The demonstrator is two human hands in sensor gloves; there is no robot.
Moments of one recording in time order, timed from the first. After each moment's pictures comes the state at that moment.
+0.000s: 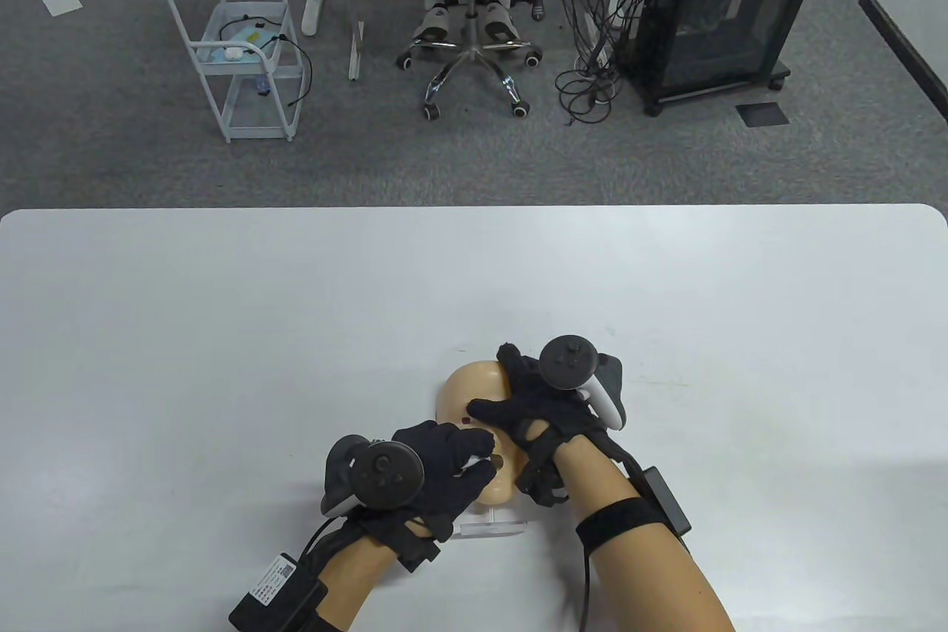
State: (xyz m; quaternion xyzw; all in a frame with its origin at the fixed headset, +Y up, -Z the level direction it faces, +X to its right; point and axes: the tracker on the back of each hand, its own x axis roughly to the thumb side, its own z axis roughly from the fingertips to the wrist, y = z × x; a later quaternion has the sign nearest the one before) left_hand -0.121 -0.713 -0.269 0.06 -0.32 0.30 0.90; right_hand 0.089 -0.766 -0.377 0.05 0.17 0.90 0.39
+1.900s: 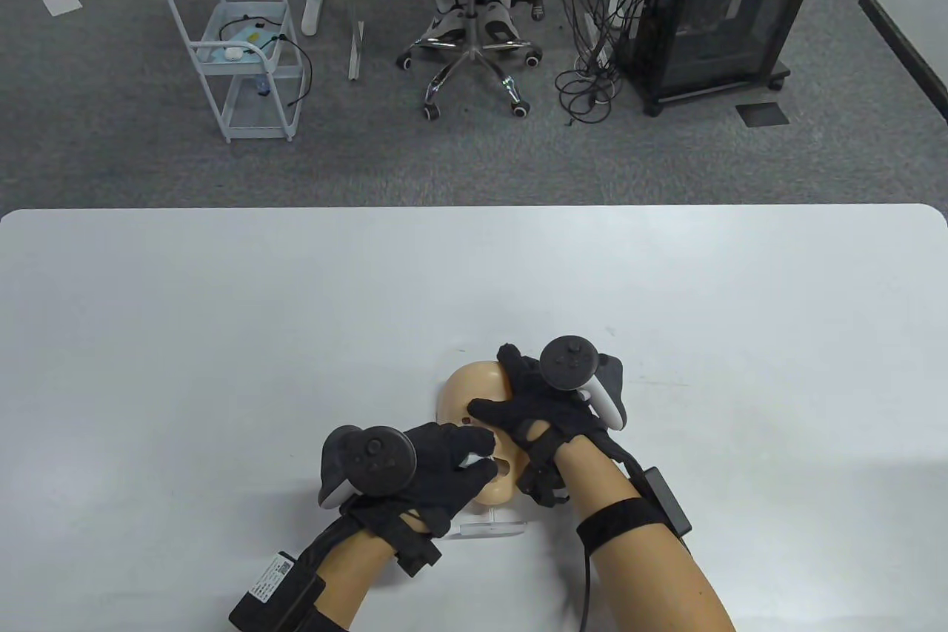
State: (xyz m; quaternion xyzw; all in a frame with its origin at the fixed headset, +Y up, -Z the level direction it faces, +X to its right) left_hand -0.120 -0.715 -0.276 0.01 -0.32 0.35 0.88; right_hand 0.089 -0.766 -0.377 0.05 0.17 0.90 0.39
